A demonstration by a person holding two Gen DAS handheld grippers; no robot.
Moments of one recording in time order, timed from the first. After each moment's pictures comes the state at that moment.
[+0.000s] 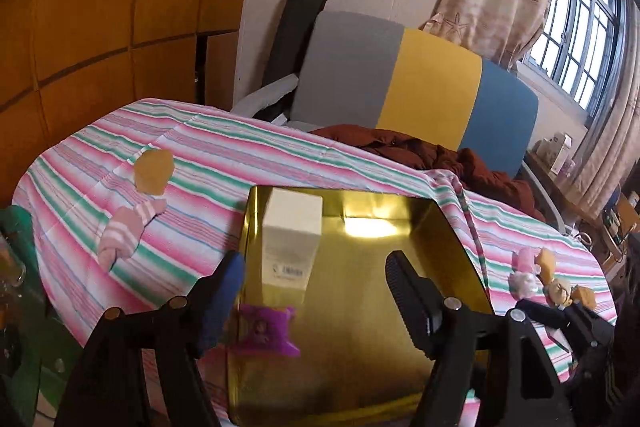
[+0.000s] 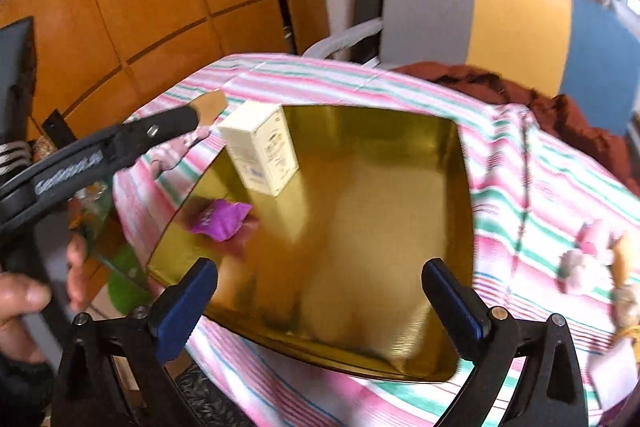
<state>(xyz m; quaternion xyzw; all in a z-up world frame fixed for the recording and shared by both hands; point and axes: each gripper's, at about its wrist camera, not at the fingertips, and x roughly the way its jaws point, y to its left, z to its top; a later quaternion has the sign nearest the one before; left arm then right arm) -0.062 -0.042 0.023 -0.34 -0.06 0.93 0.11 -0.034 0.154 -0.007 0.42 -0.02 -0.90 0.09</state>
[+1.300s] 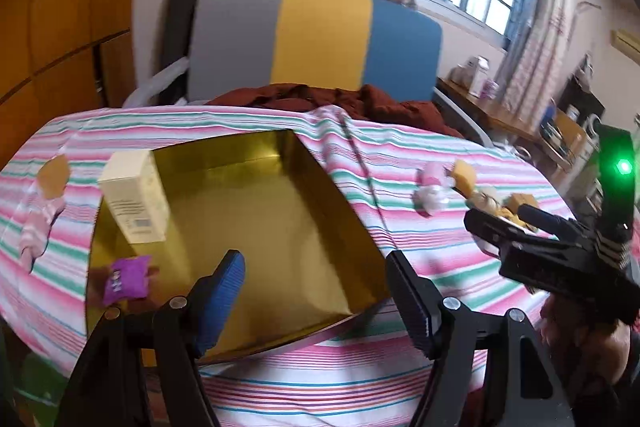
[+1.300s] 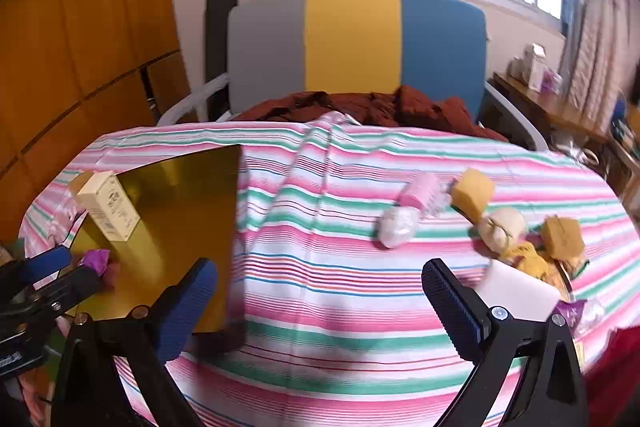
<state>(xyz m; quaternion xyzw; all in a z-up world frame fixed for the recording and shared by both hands) 0.001 0.072 0.011 -0.37 0.02 0.89 0.27 0.049 0.289 0.005 0.34 -0.08 -0.93 -0.14</state>
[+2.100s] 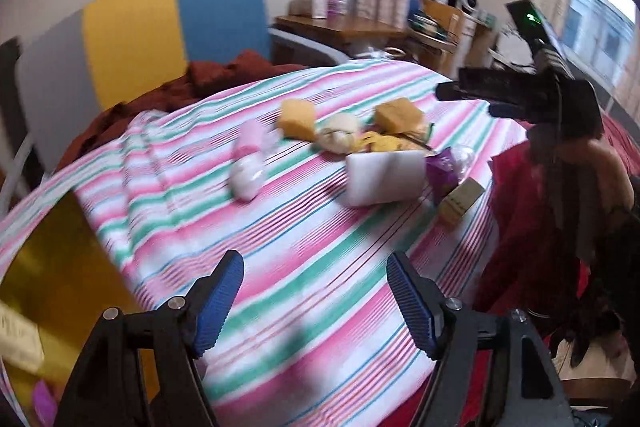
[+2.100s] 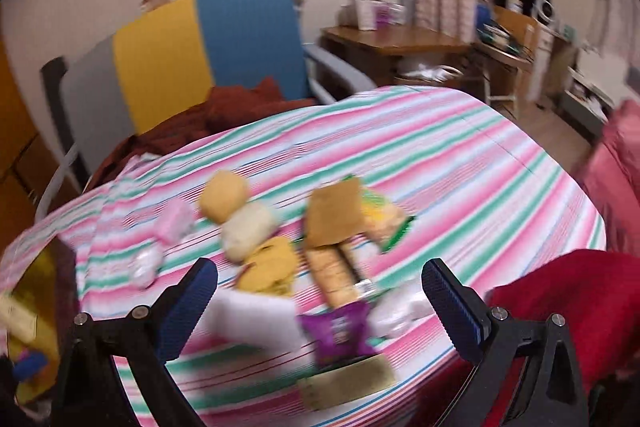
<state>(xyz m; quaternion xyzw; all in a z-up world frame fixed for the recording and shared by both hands) 0.044 0.252 -0.008 -0.36 0.20 0.77 0.48 0.152 0.513 0.014 0.34 -0.21 -0.84 -0.36</state>
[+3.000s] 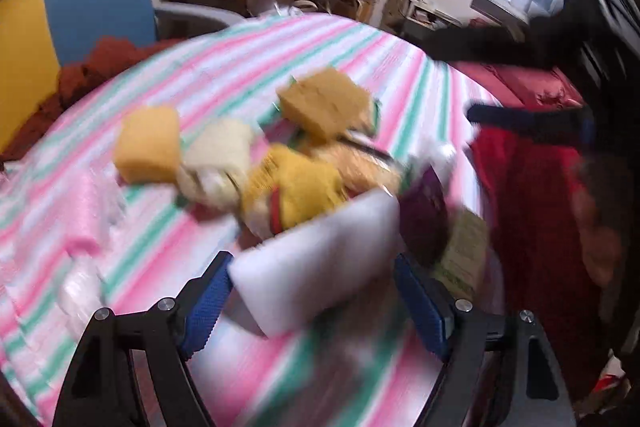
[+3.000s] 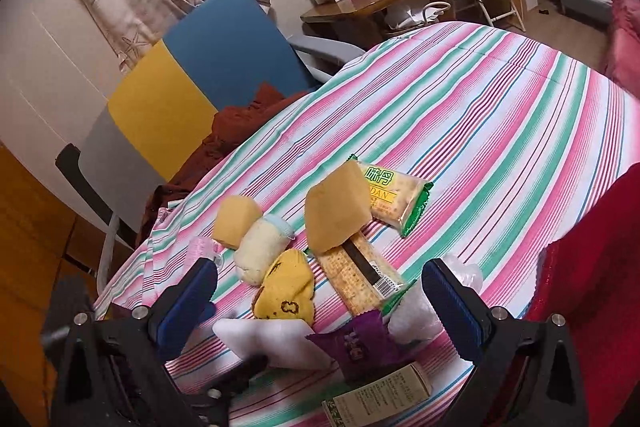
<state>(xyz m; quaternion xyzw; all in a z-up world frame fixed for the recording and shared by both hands) 0.017 0.408 -0.072 -0.40 0.24 0.65 0.60 0.177 0.561 -0.014 0.27 -0.38 -0.83 -0.31</state>
